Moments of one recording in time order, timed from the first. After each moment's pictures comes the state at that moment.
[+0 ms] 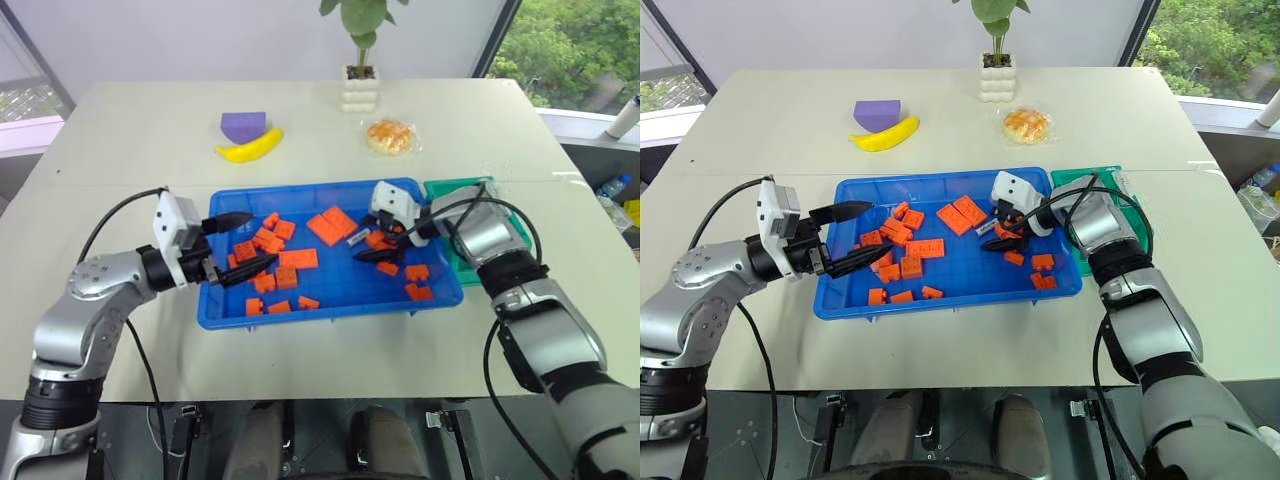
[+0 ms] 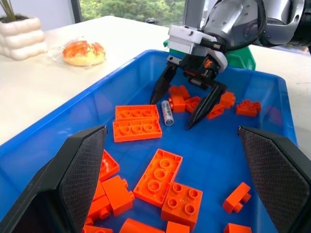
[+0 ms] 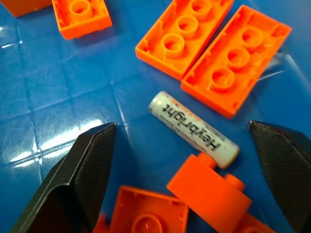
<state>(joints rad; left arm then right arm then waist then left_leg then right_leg) -0.25 0.66 0.15 -0.30 -0.60 0.46 -0.93 -1.00 -0.48 0.33 0.75 -0.04 0.21 1.23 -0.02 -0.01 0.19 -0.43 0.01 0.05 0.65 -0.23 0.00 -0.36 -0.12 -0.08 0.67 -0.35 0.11</state>
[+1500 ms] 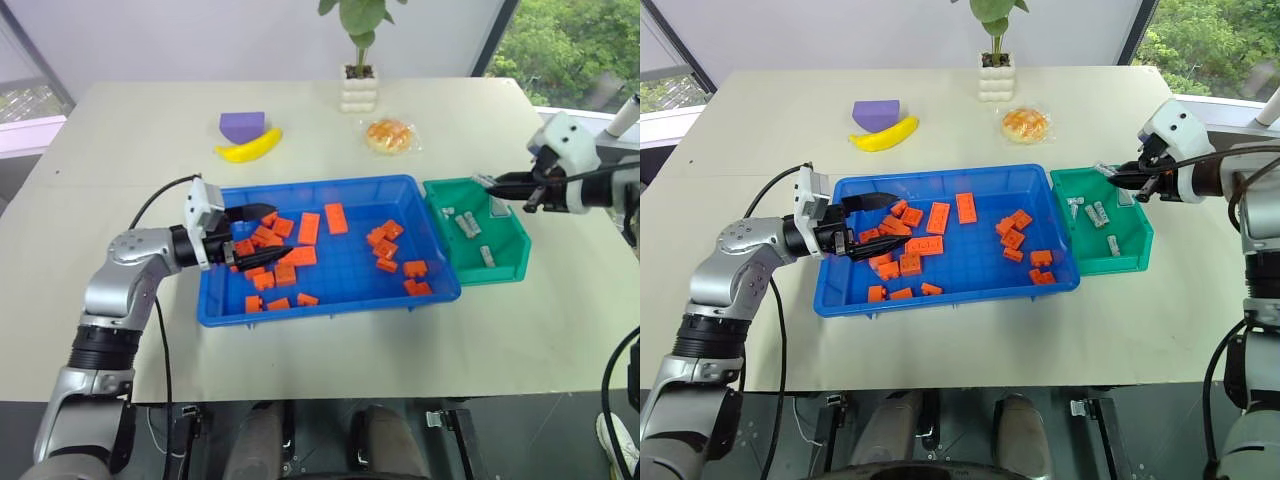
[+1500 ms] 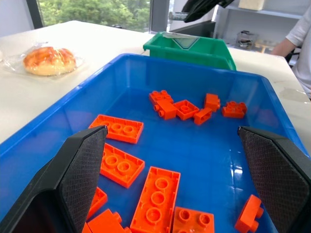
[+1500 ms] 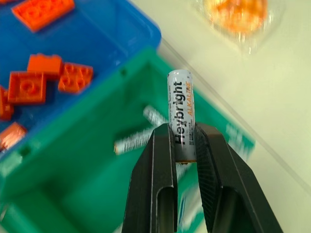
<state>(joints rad) -0.51 0.58 0.02 0.09 -0.50 0.29 -1.15 -0.77 -0.99 -0.02 0.28 0.08 0.59 1.18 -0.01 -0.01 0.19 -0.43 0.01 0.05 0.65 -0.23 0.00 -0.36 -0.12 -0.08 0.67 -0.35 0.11</state>
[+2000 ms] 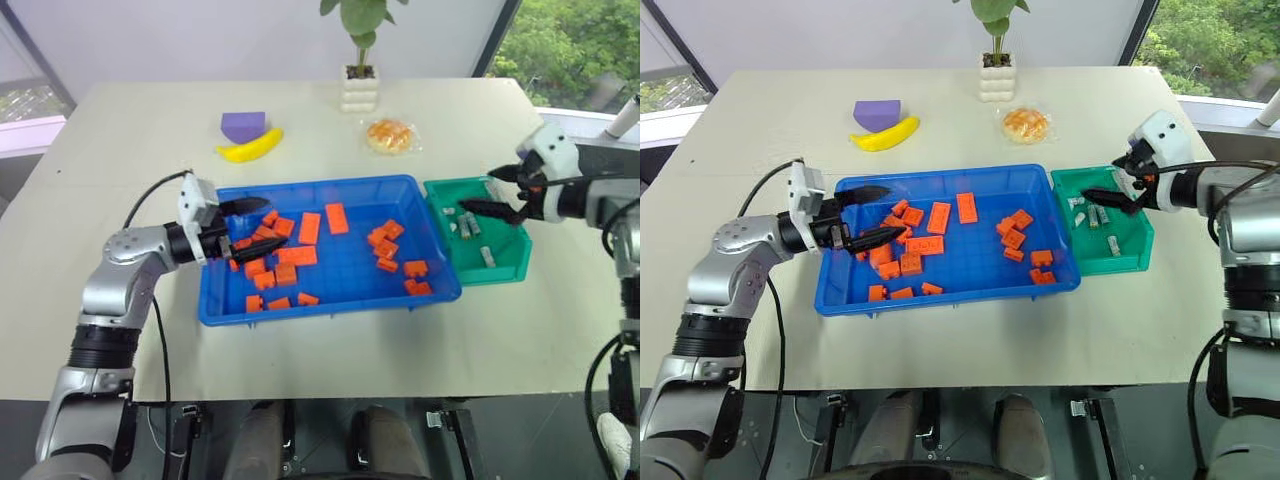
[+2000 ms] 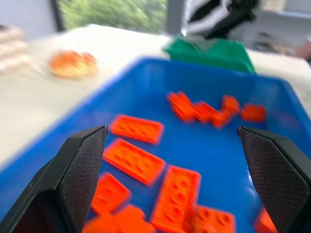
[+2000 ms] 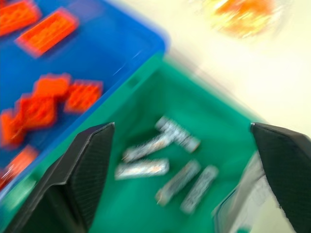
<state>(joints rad) -0.51 0.56 0.10 0.10 -0.50 0.27 -1.06 -0.80 -0.86 -0.09 0.35 0.17 0.58 0.96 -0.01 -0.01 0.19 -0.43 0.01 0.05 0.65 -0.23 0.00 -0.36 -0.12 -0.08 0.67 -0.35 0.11</state>
